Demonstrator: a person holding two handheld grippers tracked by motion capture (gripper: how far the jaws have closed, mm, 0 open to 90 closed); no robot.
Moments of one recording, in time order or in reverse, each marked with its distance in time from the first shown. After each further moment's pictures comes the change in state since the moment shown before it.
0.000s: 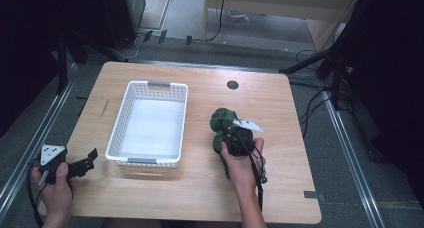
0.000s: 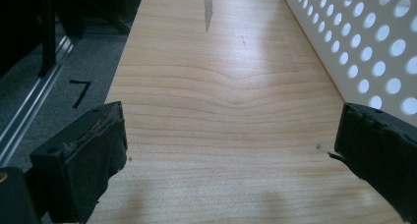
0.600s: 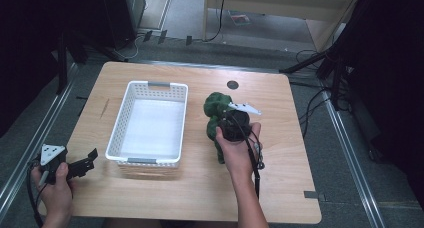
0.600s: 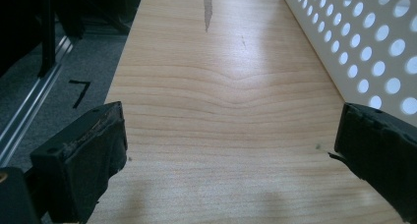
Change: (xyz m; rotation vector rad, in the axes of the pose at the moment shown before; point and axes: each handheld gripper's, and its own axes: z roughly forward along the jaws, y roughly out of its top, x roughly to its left) left arm 0.000 0.000 0.000 -0.001 -0.002 0.000; right arm 0.023 0.046 -0.013 -0.030 0.039 0.004
